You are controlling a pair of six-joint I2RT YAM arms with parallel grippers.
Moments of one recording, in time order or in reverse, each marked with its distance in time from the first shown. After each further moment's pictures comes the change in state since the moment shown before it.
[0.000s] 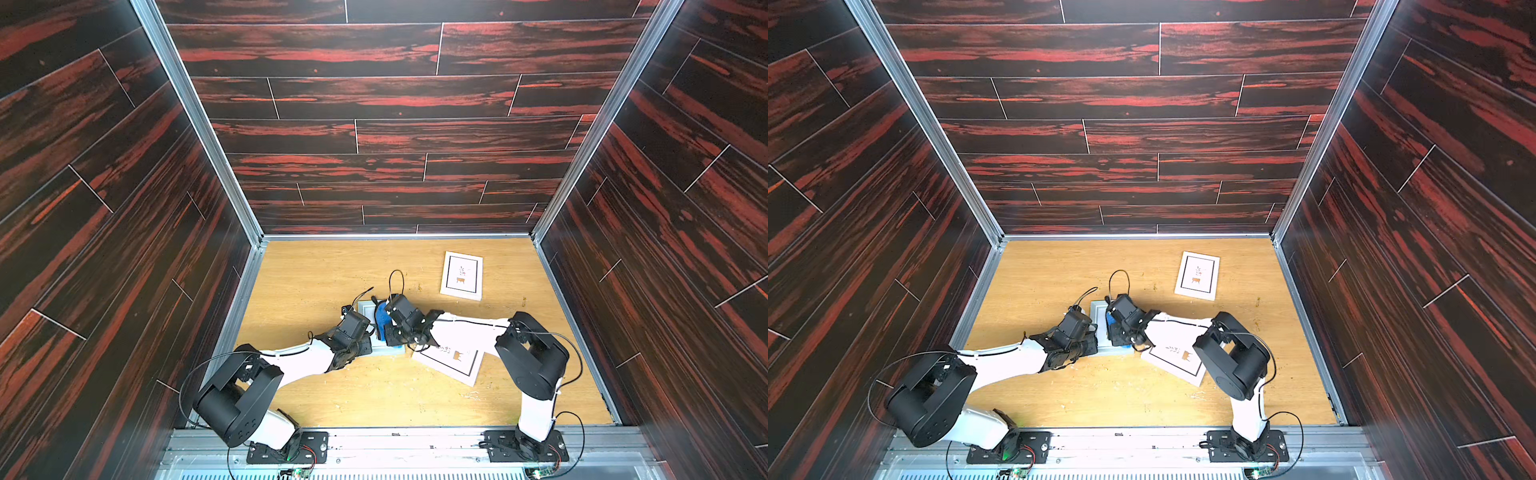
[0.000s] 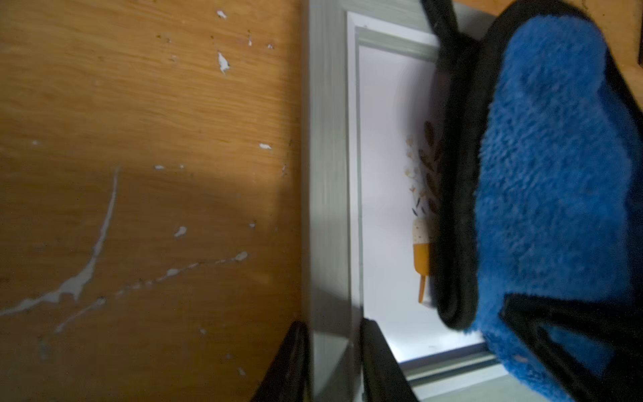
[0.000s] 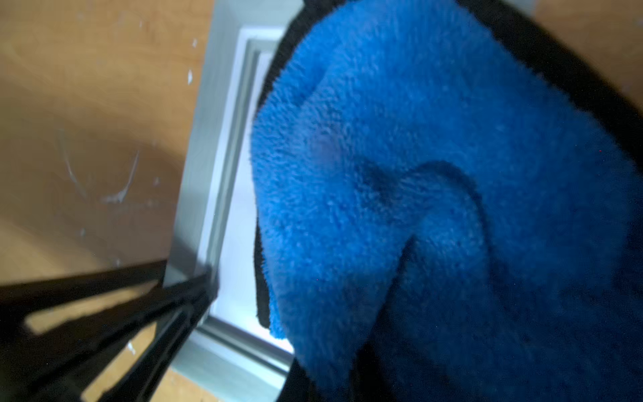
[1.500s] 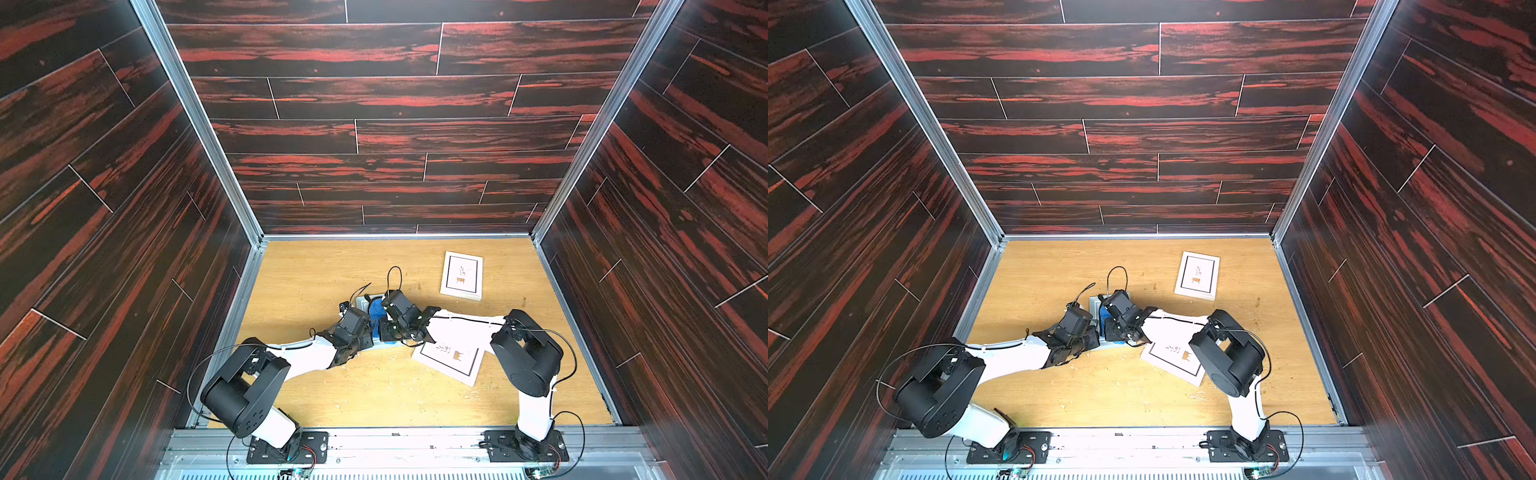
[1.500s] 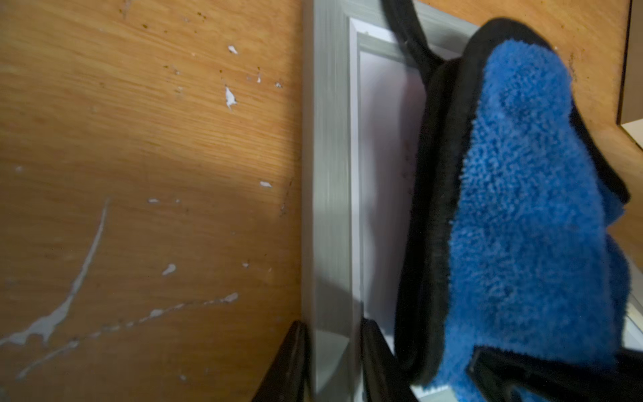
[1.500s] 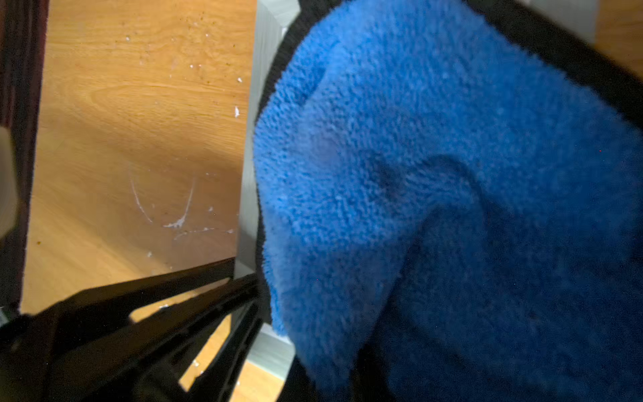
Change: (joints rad) left arm 0.016 0.050 0.020 0.068 -0.005 -0.076; right arm 0.029 0.002 0.007 0.048 -0.066 0.103
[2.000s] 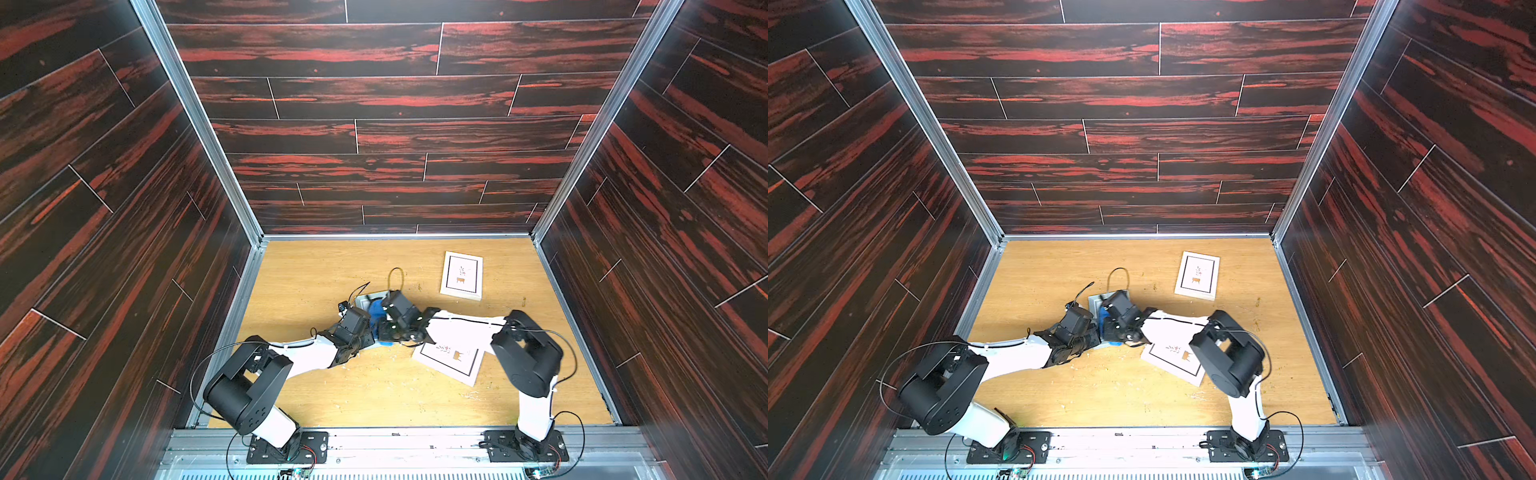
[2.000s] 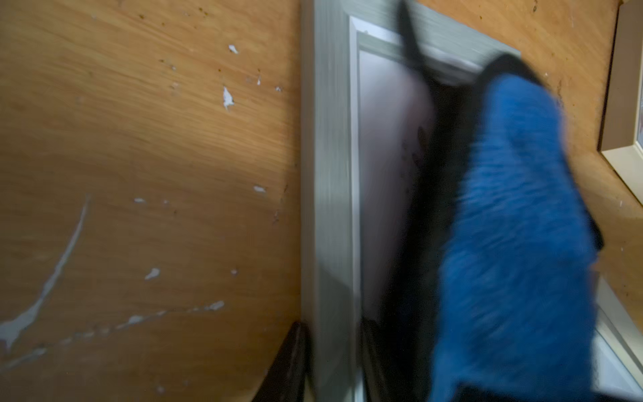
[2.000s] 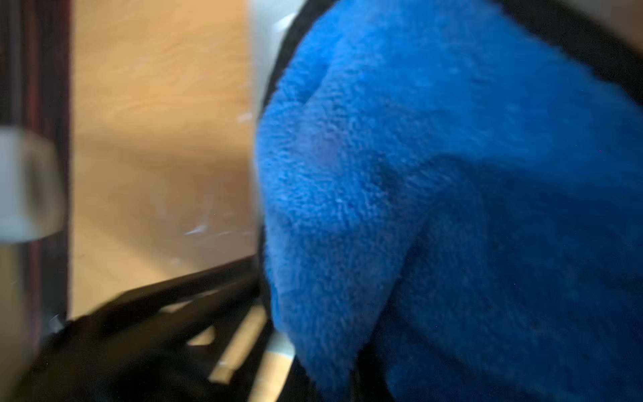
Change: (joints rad) left arm -0.001 0.022 0.008 0.034 0.007 -0.070; right arm 0.038 0.027 0.031 0.030 -0.030 0.108
